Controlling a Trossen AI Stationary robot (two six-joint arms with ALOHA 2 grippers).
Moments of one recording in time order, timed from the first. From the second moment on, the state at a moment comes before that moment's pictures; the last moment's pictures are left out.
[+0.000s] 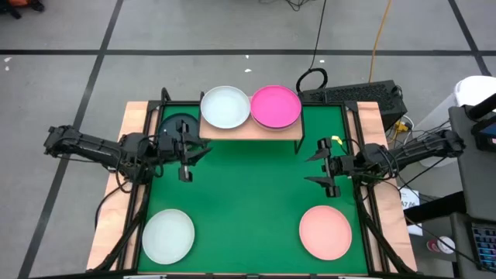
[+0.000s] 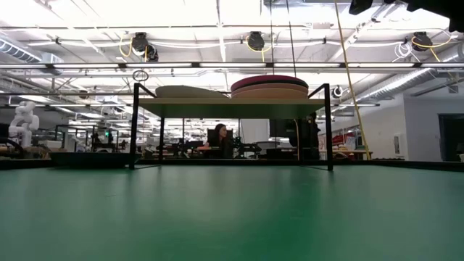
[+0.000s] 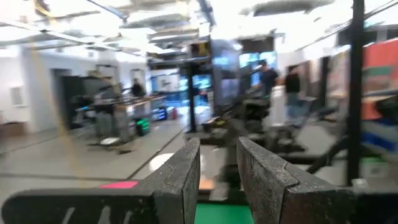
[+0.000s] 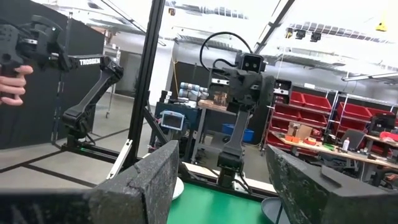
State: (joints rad) left arm -0.18 0.87 0.65 0.49 -0.30 0.15; right arm 0.22 0.68 0.31 0.62 0.03 -0.20
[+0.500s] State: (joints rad) left arm -0.18 0.87 0.78 -0.33 -0.66 0.01; right arm 0.22 0.68 0.31 0.60 0.03 -0.20
